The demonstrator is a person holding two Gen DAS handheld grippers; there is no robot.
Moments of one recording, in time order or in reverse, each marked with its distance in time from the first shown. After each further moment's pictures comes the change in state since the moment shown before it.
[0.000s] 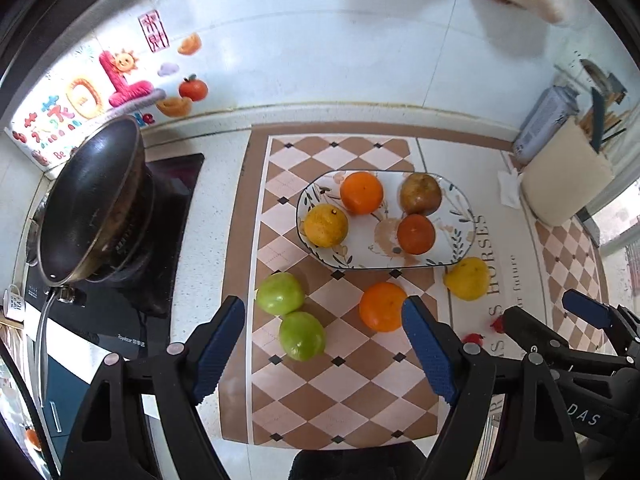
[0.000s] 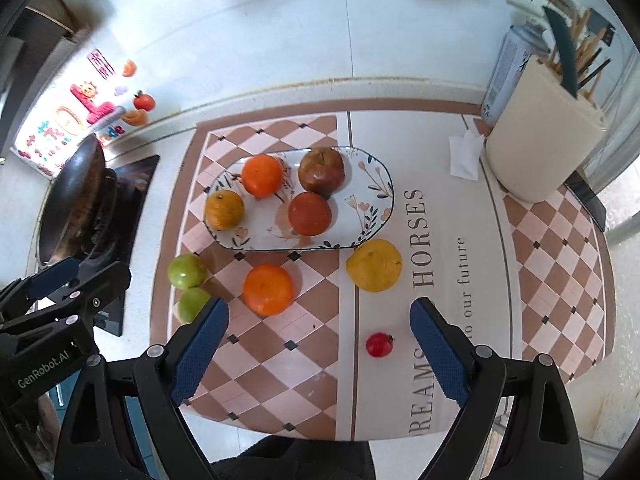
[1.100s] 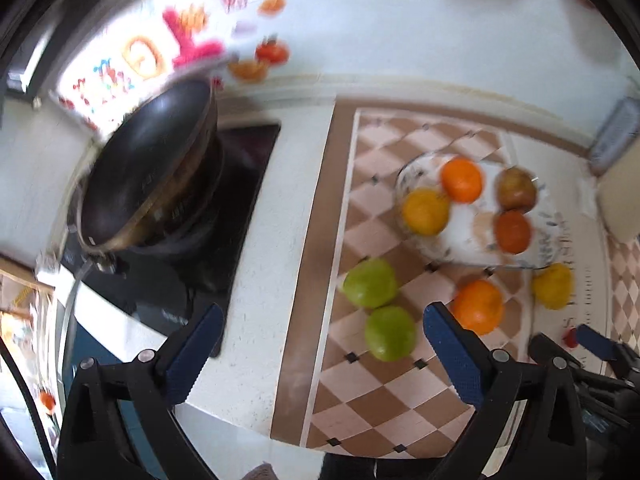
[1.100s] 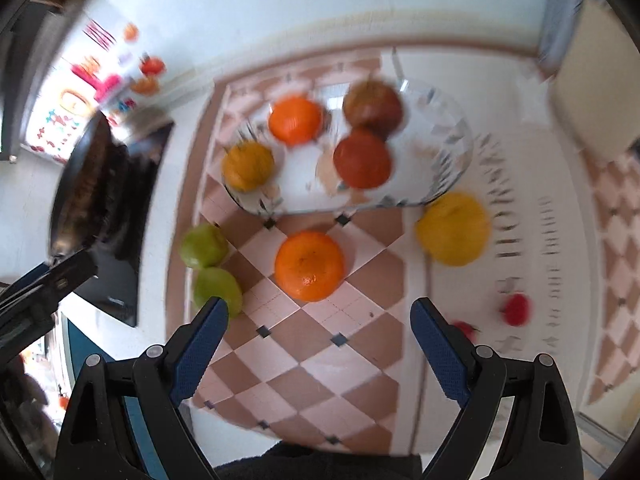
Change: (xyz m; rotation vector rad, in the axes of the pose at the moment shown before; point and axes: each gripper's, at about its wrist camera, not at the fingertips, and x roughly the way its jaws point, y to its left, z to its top) left arm 0.054 0.067 -0.011 -0.124 0.093 0.204; right arm 0.136 0.024 -0.011 0.023 0.180 0.132
